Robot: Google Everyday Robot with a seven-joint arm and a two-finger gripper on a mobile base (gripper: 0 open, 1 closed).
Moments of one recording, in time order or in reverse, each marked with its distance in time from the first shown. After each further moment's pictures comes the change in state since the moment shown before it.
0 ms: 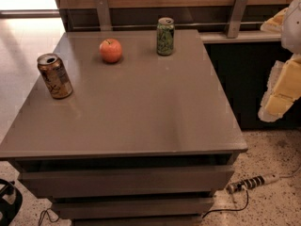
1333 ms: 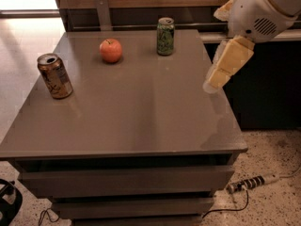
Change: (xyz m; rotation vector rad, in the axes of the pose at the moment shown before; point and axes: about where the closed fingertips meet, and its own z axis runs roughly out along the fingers) arm -0.086 -0.043 0.037 -0.004 -0.251 -0.018
